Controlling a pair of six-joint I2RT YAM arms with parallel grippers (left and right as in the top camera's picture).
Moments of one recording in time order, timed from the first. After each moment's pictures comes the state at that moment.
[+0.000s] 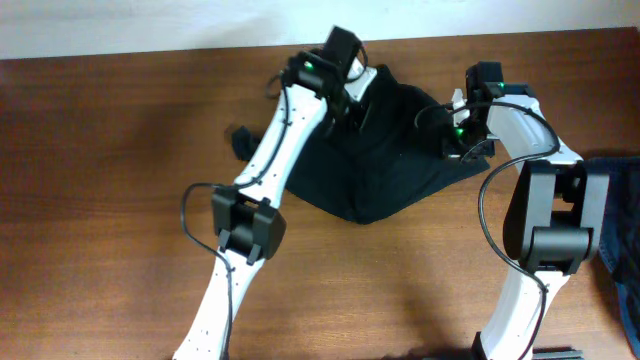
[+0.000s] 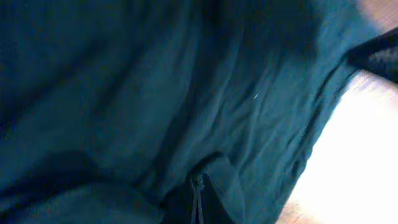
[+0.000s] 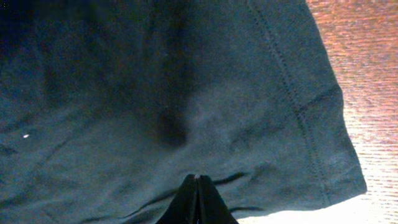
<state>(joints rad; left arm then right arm) -0.53 2.73 2.84 -1.37 0.35 -0.06 -0.09 2.14 1.62 -0.93 -0.08 0.00</state>
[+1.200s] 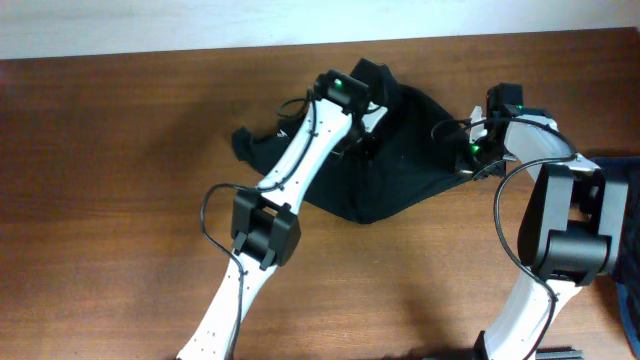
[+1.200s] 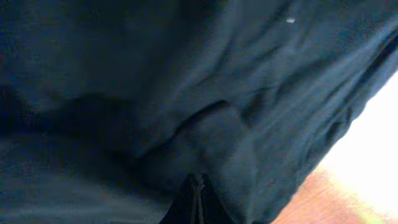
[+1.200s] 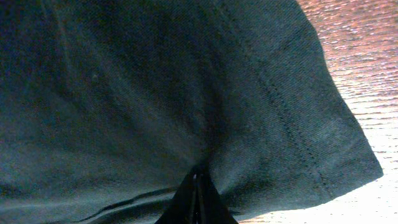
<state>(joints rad) -0.61 2.77 2.83 -1.51 0.25 -0.08 -0.18 2.09 1.43 -0.80 -0.14 0.02</state>
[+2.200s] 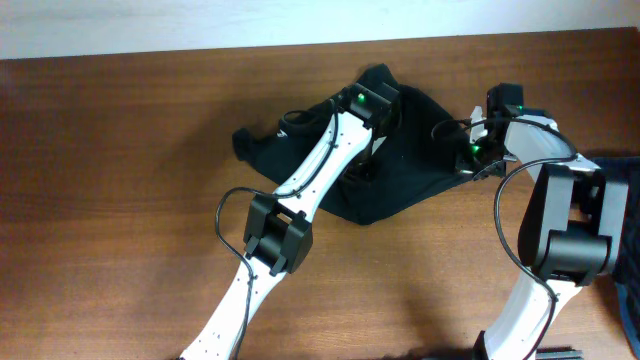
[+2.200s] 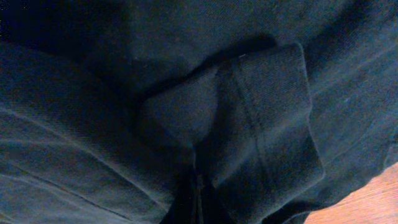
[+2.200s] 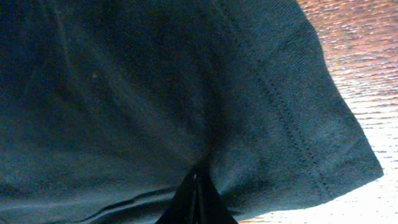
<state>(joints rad) -0.68 2.80 2.83 -1.68 0.02 -0.11 -0.18 2.08 1.42 -0.80 -0.14 0.02</state>
